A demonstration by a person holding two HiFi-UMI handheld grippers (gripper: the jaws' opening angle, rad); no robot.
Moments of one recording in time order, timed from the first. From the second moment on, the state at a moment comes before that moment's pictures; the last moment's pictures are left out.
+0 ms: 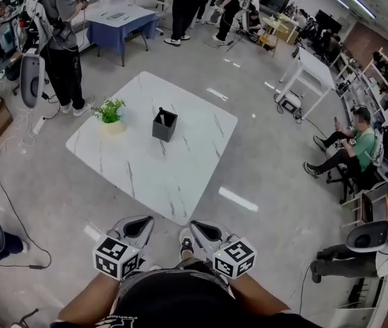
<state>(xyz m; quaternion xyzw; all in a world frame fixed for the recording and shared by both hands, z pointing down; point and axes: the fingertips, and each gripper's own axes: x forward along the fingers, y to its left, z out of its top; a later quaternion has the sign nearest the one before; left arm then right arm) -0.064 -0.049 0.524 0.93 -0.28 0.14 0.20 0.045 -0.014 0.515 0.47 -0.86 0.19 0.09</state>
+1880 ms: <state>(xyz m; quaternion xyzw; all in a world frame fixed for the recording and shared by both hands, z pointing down) 0.027 -0.245 0.491 0.90 -0.38 0.13 0.18 0.144 -0.241 0.487 0.39 -0.90 0.17 0.08</state>
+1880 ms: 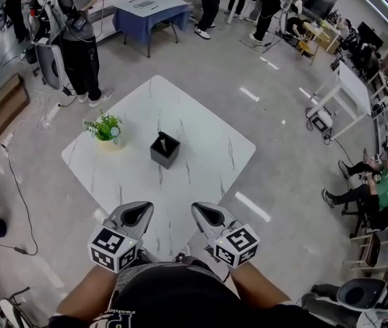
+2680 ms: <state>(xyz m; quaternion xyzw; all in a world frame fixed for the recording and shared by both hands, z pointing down) 0.006 -0.246 0.491 0.91 -0.35 0.12 0.18 0.124 -0.238 0.478 0.43 -0.89 0.14 0.09</state>
